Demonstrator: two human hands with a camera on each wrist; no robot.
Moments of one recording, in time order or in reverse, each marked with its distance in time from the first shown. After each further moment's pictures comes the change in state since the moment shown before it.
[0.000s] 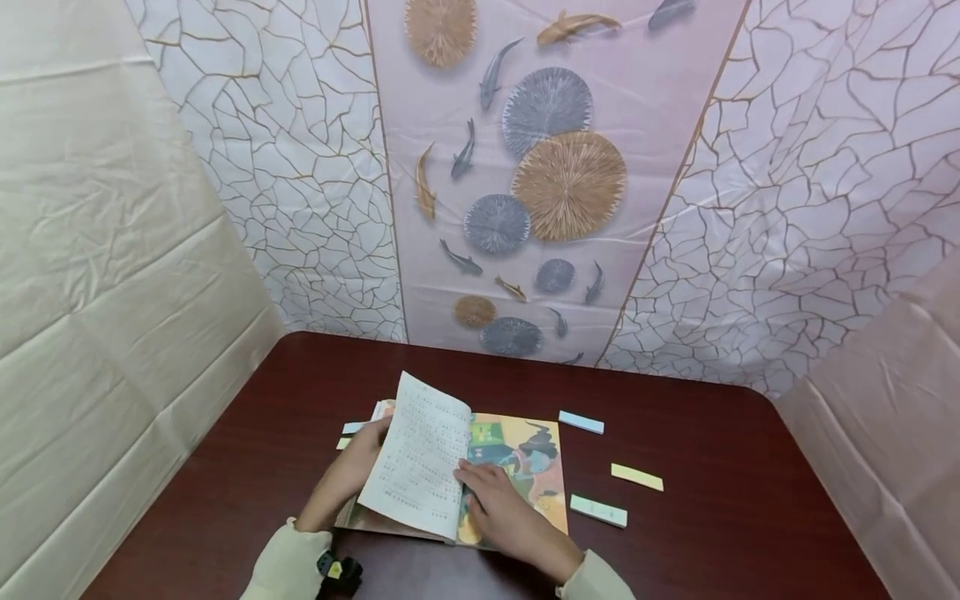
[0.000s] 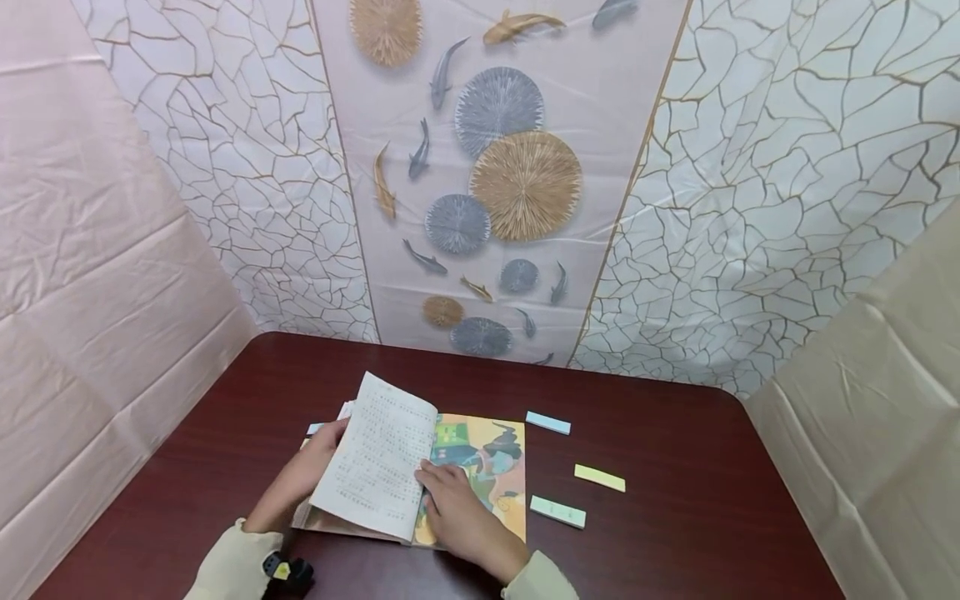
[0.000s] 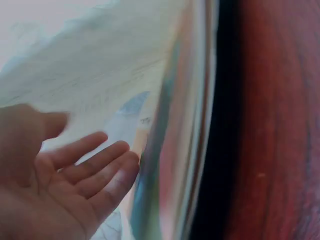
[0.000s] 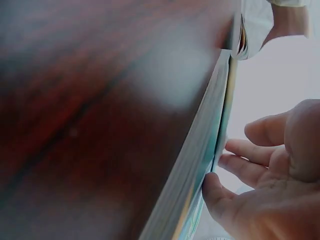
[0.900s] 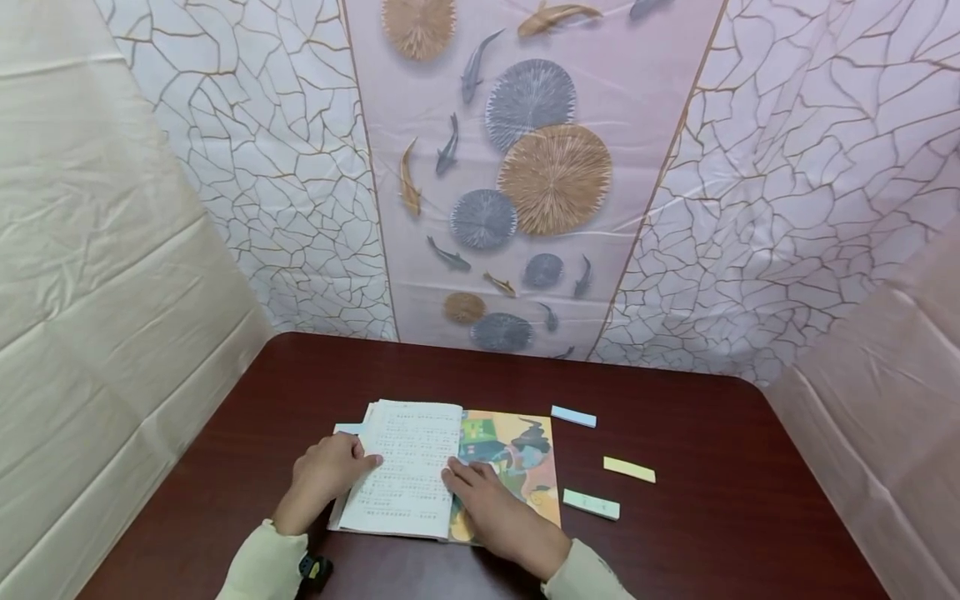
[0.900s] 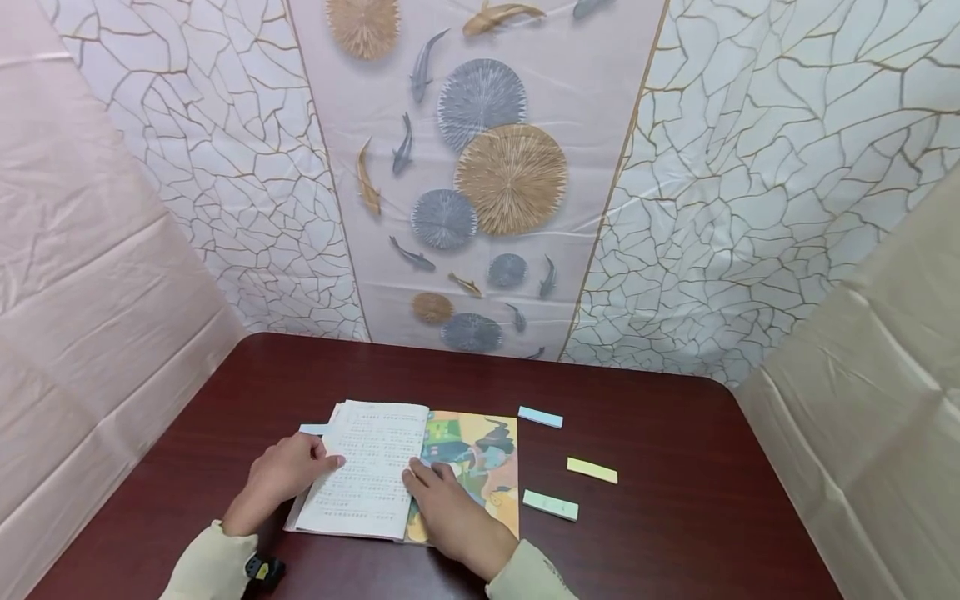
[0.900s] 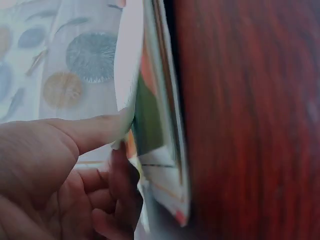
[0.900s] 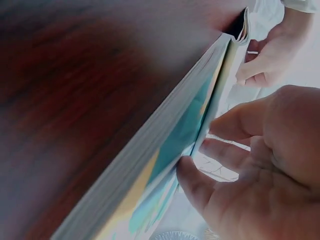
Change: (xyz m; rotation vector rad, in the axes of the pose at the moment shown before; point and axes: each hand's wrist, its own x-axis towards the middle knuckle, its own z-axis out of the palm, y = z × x) left_hand -0.014 -0.001 -0.014 0.761 0.183 -0.307; right_hand 0.000 -0.005 -0.006 -0.309 -0.161 -0.025
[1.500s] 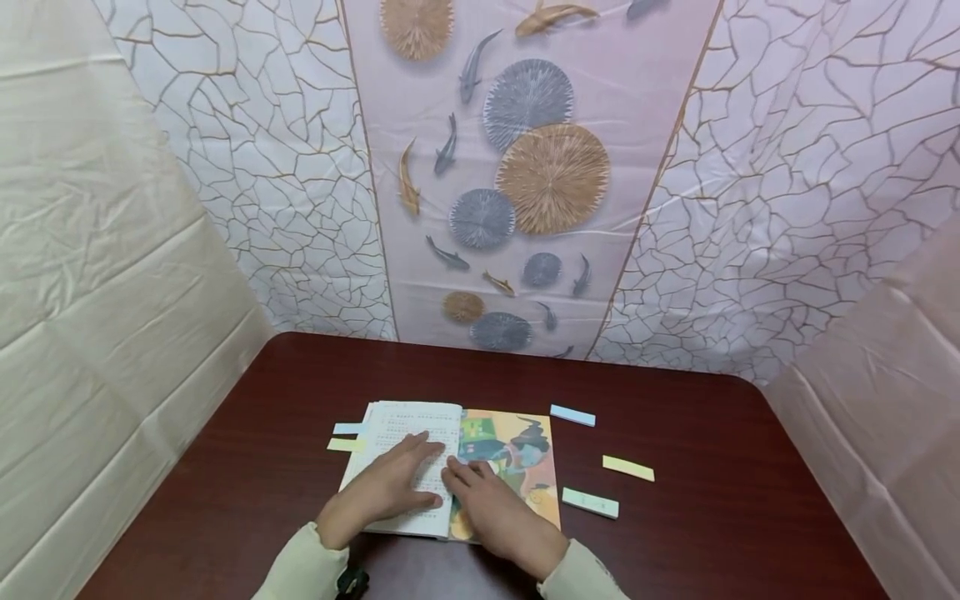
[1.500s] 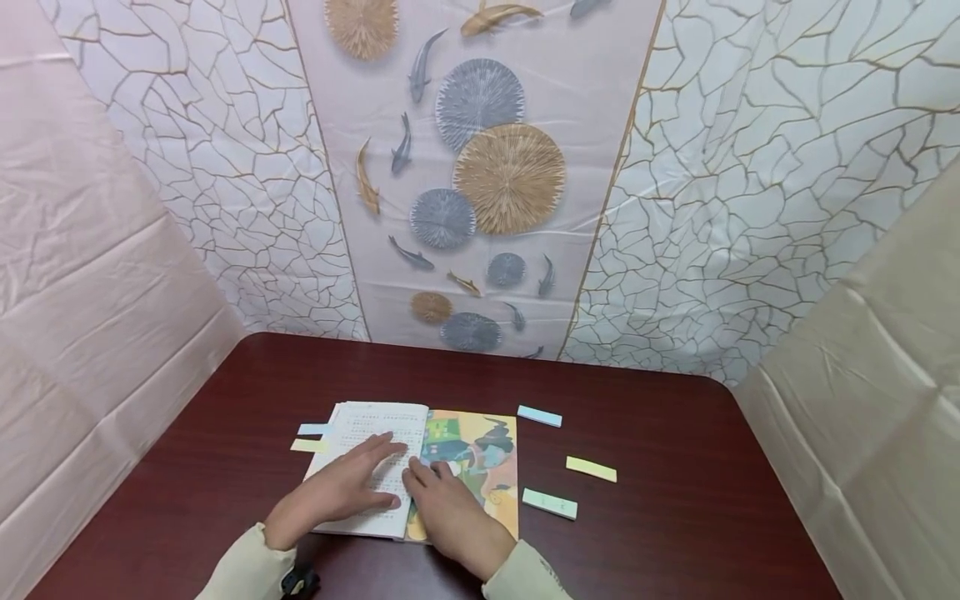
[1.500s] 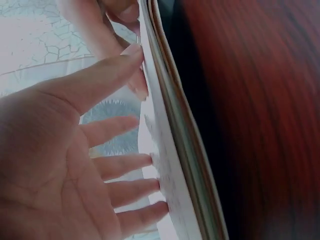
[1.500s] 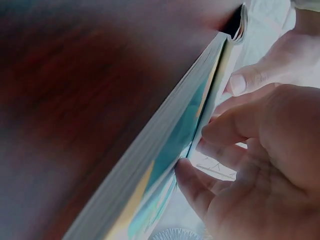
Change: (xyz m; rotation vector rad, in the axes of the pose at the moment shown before) left_hand -0.017 0.064 0.028 0.013 -0.237 0.454; right_hand 0.001 -0.002 -0.001 -0.142 0.011 -0.019
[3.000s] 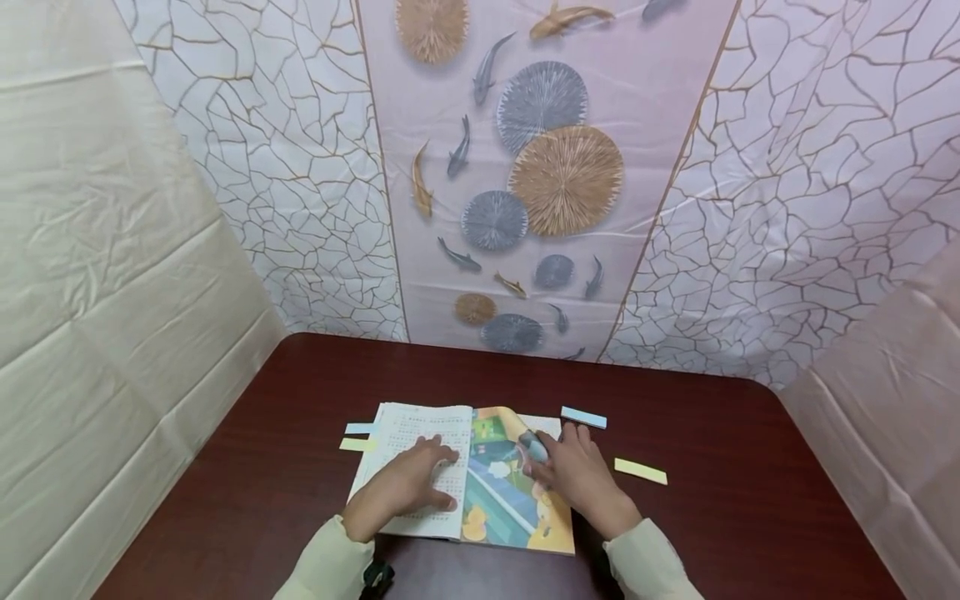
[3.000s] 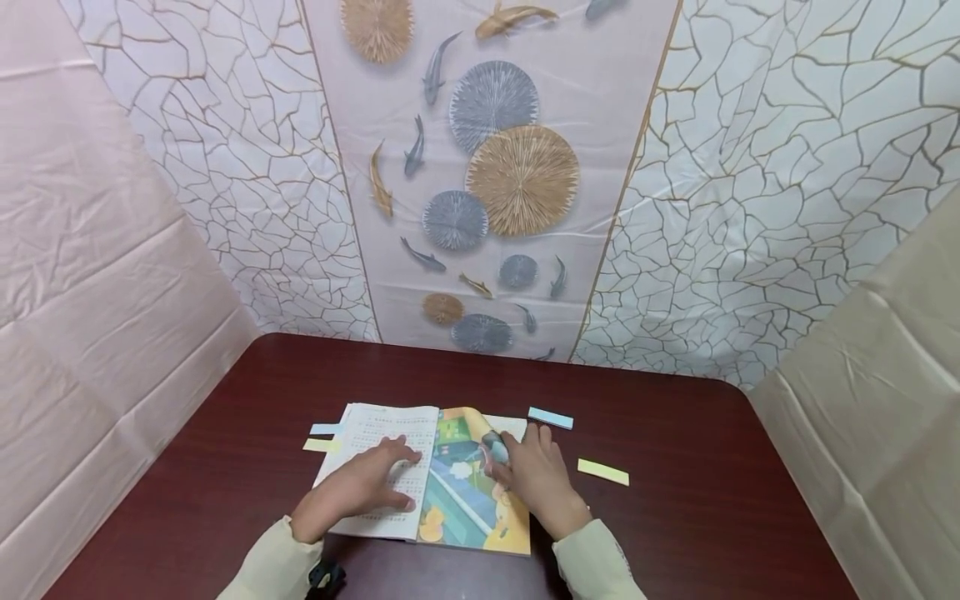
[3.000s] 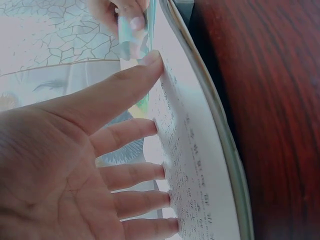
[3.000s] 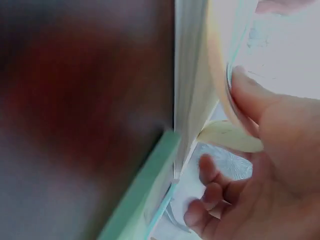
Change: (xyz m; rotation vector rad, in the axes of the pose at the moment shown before) left_hand 0.011 0.007 0.000 -0.076 -0.021 -0.049; right_hand -0.017 0.096 -0.007 0.089 0.156 0.443
